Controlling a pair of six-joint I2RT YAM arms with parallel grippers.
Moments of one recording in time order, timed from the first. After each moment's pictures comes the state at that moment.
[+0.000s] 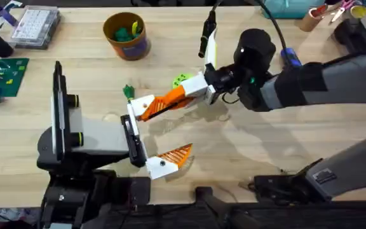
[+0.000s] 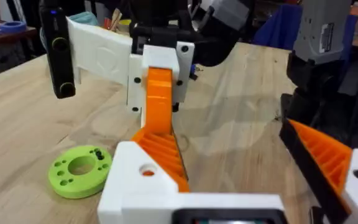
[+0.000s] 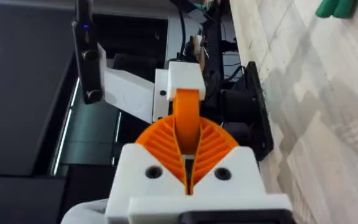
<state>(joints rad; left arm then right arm) -0.05 0.00 0.00 -0.11 1.19 0.03 0.50 1.79 0.66 1.03 -1.44 1.36</state>
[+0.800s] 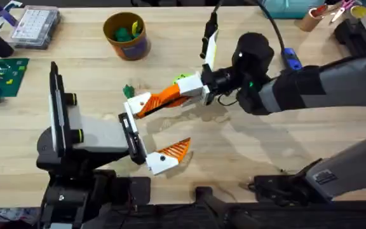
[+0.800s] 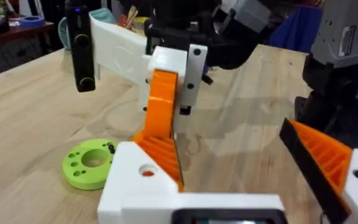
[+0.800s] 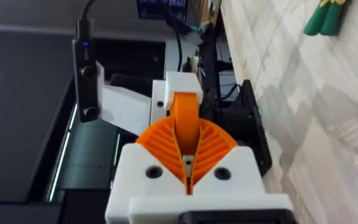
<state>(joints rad) -0.05 0.00 0.00 -0.11 1.14 0.01 0.53 1.79 0.64 1.07 -1.31 1.39</state>
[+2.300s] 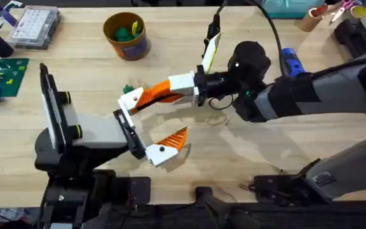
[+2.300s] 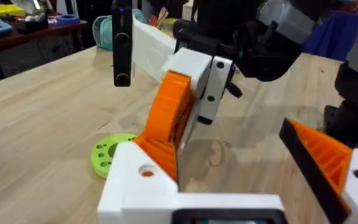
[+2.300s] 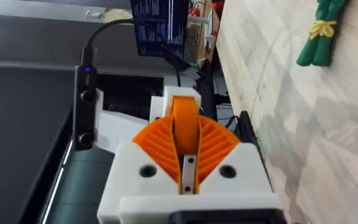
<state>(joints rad) -0.03 0.00 0.00 -0.09 1.04 0.00 0.59 1.79 0.60 1.16 -1.08 1.44</state>
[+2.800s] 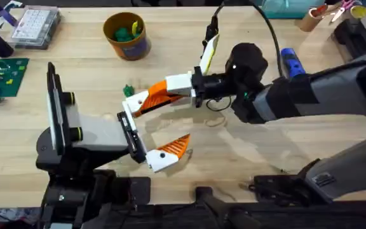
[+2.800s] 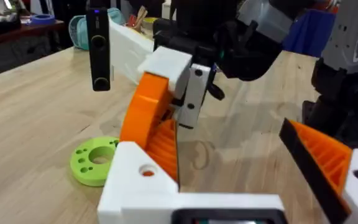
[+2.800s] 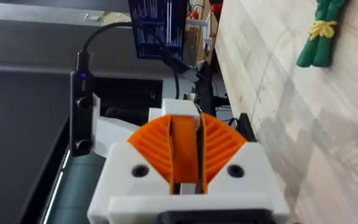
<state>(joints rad) -0.04 0.00 0.00 -0.10 1.11 0.00 0.62 1.79 0.60 1.15 -1.04 1.44</state>
